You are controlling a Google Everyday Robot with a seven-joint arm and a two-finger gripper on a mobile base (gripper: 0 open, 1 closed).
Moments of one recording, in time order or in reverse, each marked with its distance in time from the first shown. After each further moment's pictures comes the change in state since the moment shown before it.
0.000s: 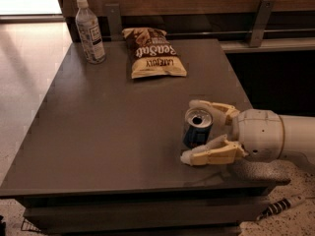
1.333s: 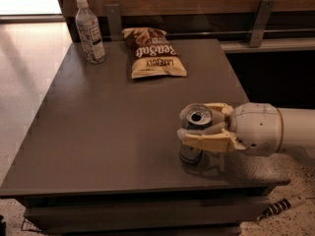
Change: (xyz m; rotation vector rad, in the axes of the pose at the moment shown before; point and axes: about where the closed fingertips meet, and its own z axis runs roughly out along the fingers) arm -0.012 -0.001 0.006 -0.014 0.006 -0.015
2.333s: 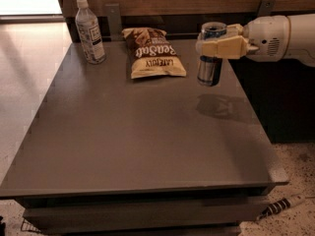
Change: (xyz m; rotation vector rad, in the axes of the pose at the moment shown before) arm -0.077 -0.169 -0.028 0.052 0.066 0.108
